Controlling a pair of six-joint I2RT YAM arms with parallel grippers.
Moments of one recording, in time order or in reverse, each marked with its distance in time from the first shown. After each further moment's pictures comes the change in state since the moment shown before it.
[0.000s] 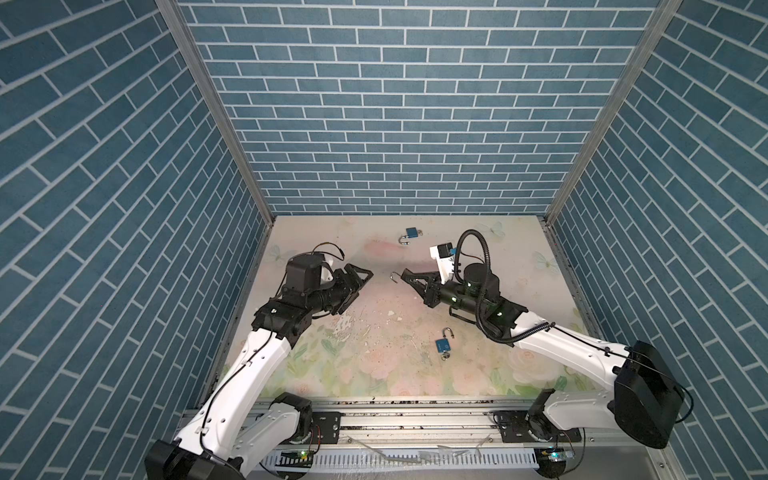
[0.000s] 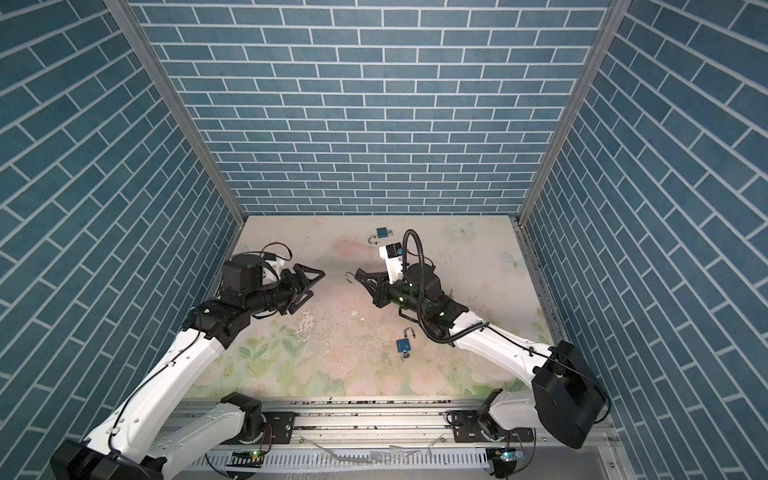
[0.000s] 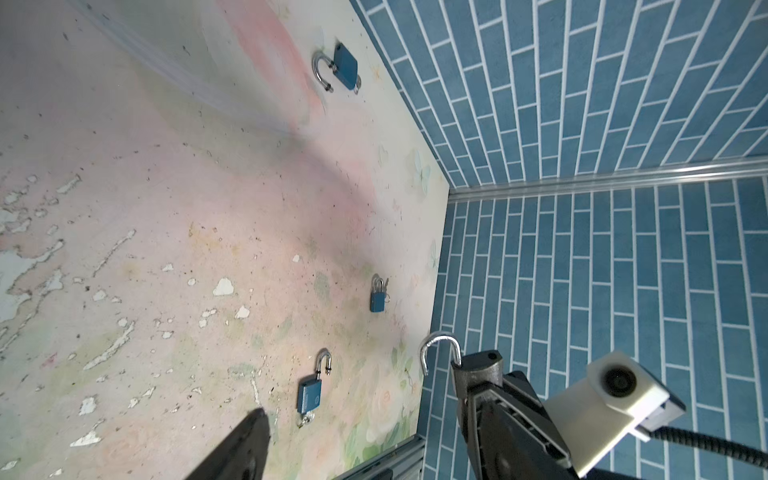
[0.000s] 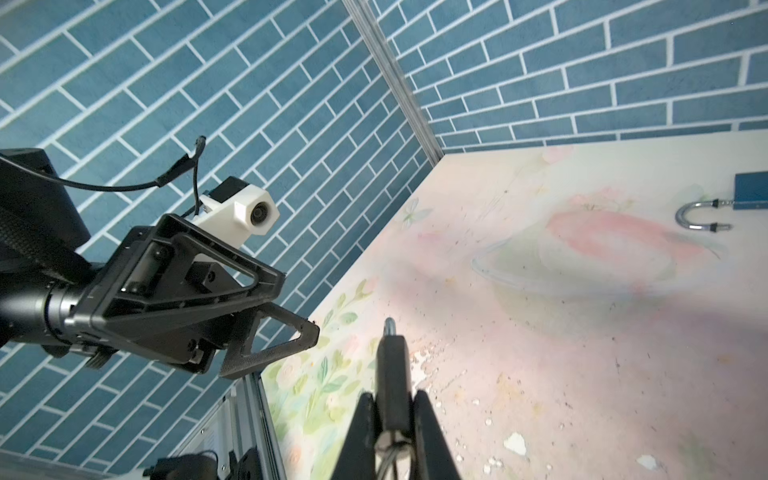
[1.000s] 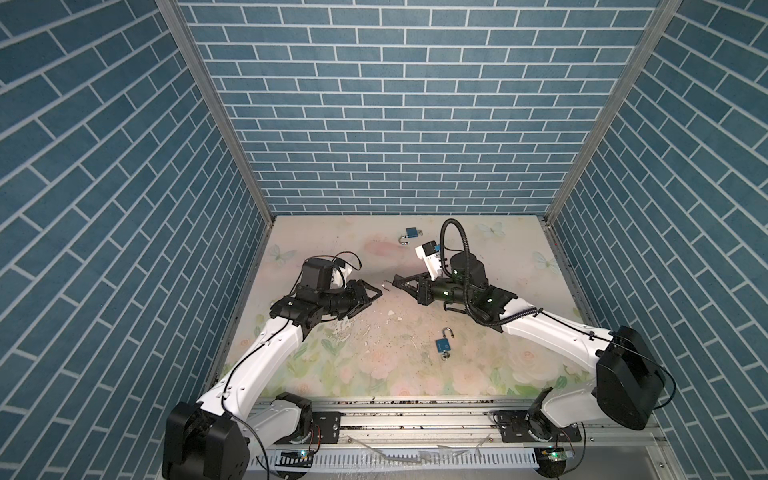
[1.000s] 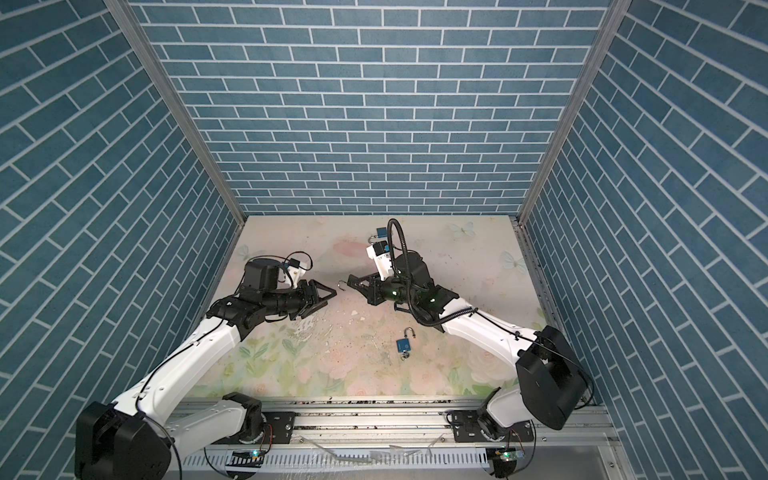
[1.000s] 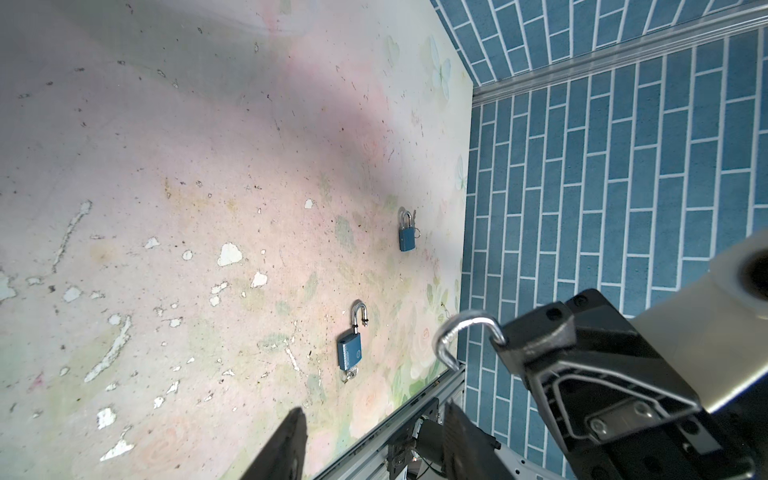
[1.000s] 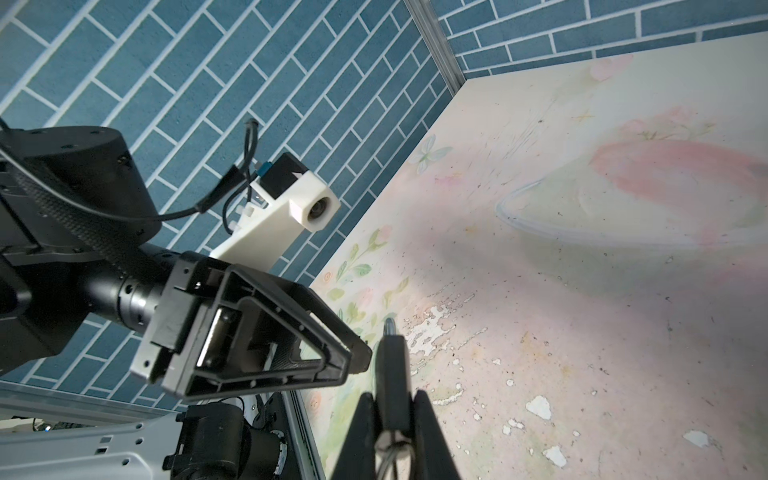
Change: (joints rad) left arm 0.000 0.161 -0.051 0.080 0.150 0.213; right arm -0.020 0.126 0.135 -0.121 -0.135 0.004
